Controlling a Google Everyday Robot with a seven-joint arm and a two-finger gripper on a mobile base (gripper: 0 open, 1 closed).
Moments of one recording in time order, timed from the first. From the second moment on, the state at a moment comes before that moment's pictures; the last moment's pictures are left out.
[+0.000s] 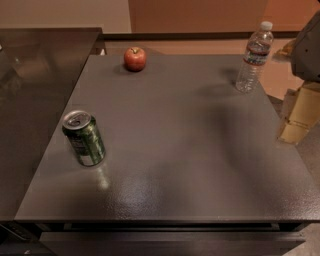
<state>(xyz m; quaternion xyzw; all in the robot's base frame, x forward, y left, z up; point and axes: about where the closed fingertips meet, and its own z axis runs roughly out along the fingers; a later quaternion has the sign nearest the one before) 0.438 -0.217 0.976 -0.60 0.78 -0.03 0.16</state>
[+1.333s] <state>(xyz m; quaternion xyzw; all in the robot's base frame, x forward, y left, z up) 0.512 -0.256 0.968 -0.52 0.81 -0.01 0.26</state>
